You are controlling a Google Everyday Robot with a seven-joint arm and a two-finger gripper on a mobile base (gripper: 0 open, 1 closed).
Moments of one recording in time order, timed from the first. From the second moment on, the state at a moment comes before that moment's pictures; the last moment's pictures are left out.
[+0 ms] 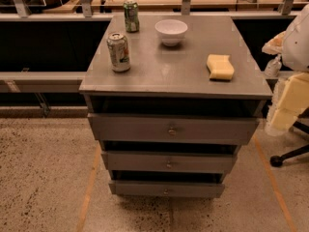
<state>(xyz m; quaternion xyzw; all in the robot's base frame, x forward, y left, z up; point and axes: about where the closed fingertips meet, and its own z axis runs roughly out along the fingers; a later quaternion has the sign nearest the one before) 0.438 -0.217 0.976 -0.60 0.78 -0.03 0.16</state>
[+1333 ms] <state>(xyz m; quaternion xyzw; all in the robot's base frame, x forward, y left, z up) 0.475 -0.180 0.819 -0.63 0.75 0.06 0.18</state>
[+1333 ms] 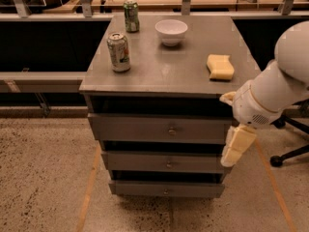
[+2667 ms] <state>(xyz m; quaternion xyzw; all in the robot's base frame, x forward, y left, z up) 0.509 -0.155 0.757 -0.70 0.69 0.04 0.20</state>
